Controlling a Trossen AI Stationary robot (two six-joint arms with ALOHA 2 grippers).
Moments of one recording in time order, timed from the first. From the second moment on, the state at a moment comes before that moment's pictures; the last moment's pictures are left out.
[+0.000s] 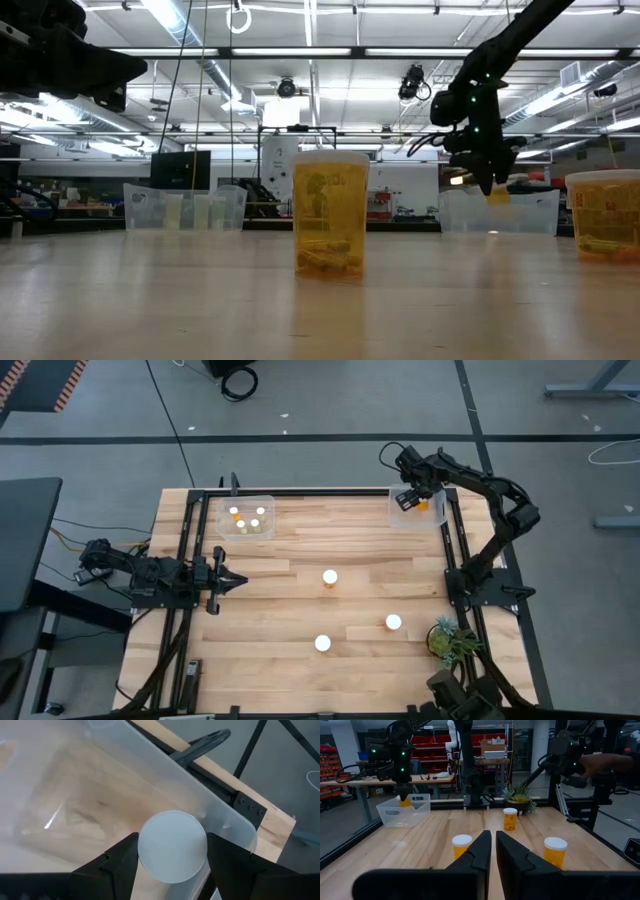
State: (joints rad) left arm -0.33 0.03 0.01 0.08 -0.35 0.04; right arm -0.99 1.62 1.17 -0.95 0.35 0.09
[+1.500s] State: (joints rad) left arm -0.33 0.03 0.01 0.08 -0.35 0.04; right arm -0.88 1.62 1.17 -0.81 0.18 -0.03
